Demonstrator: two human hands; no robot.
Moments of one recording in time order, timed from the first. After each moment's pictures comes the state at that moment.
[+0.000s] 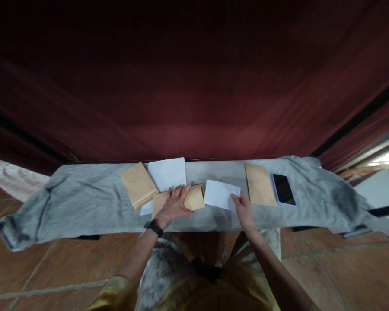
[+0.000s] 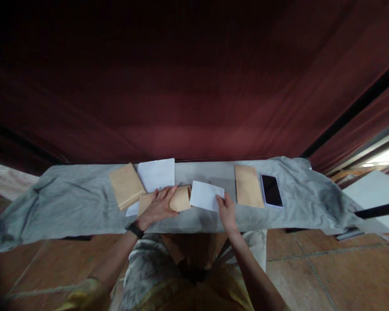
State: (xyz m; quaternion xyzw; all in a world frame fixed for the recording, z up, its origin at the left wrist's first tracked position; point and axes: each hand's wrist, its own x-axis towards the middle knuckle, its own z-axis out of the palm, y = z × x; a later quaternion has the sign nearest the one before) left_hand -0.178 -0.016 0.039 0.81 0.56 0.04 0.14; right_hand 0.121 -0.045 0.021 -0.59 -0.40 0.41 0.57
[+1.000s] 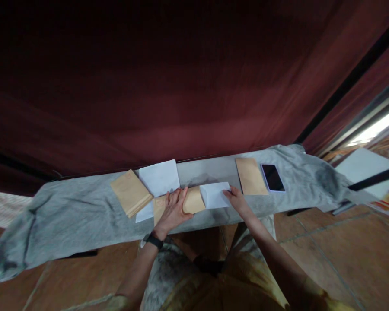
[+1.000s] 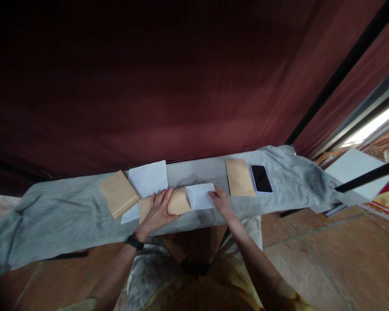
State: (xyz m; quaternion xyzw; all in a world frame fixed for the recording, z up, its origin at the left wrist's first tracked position) left_hand -0.164 -0.033 0.030 0.85 0.51 0.15 0.08; right_hand 0.141 -0.027 0.005 -0.62 -0.52 0.37 0.46
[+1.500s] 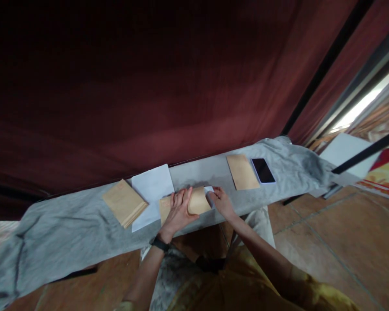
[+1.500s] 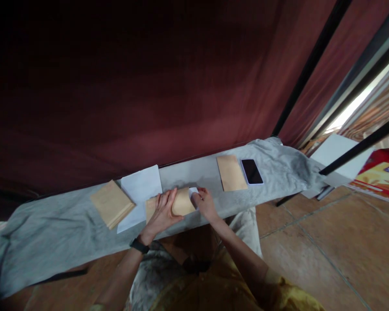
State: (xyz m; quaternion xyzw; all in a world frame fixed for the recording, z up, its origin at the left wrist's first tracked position) left_hand -0.123 -0.034 0.048 0.87 0.46 0.15 0.11; right_hand 0.097 -0.048 0.016 -0.61 -0.55 0.31 0.47
